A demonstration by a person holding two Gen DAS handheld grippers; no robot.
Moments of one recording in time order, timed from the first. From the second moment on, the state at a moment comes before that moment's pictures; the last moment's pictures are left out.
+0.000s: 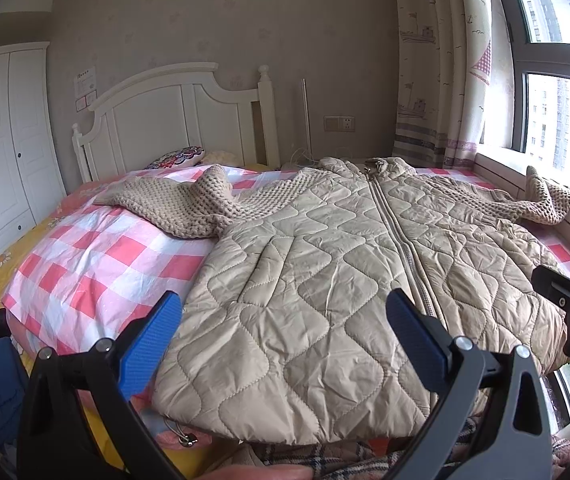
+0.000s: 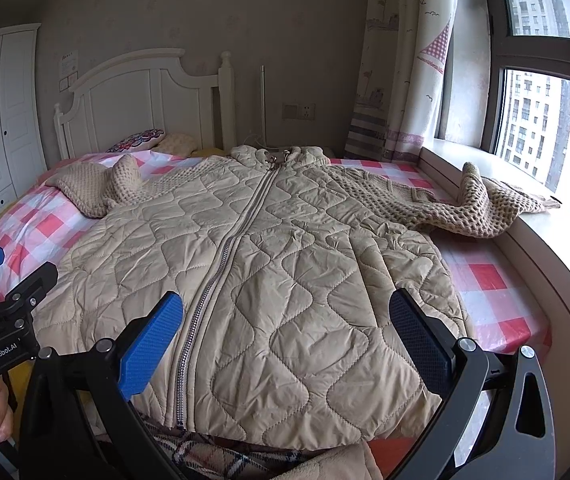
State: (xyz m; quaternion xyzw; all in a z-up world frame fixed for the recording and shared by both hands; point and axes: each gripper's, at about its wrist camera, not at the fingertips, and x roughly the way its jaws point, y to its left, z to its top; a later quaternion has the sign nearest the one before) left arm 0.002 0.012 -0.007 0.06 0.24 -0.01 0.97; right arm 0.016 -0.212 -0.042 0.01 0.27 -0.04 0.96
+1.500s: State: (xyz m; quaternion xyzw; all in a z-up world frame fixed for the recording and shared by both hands) left arm 0.007 0.014 -0.013 0.06 0.25 -0.02 0.97; right arm 0.017 -0.224 -0.043 0.03 0.27 -0.05 0.96
